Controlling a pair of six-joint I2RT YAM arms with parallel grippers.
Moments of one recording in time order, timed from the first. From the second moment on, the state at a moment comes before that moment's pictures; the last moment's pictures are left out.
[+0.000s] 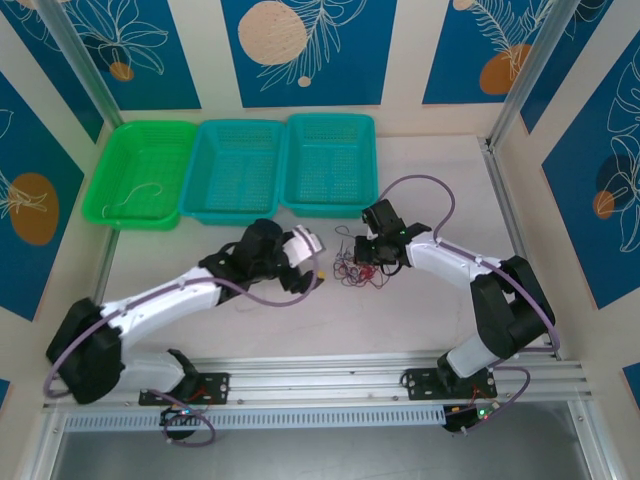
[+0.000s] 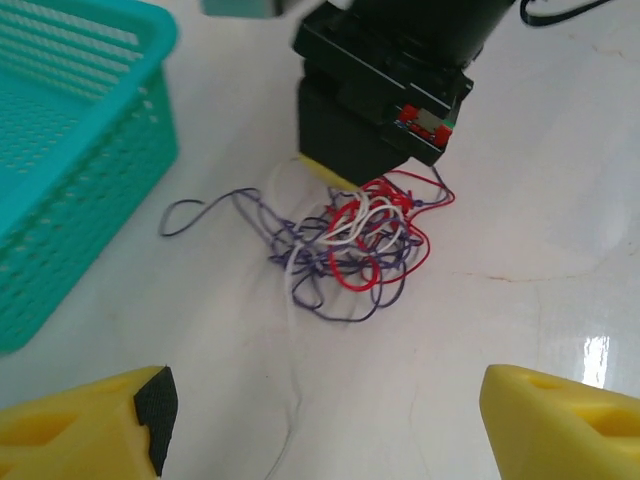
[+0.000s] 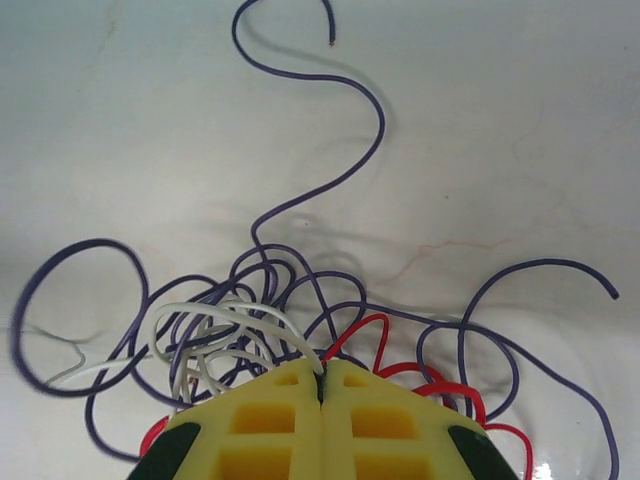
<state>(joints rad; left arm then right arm) -0.79 1.34 0.83 -0.13 0.23 0.29 0.51 1.53 0.92 -0.46 -0.07 0.50</state>
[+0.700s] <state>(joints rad) -0.75 1.64 0.91 -0.04 0.10 0.01 0.49 1.53 0.84 -0.44 -0.03 0.73</state>
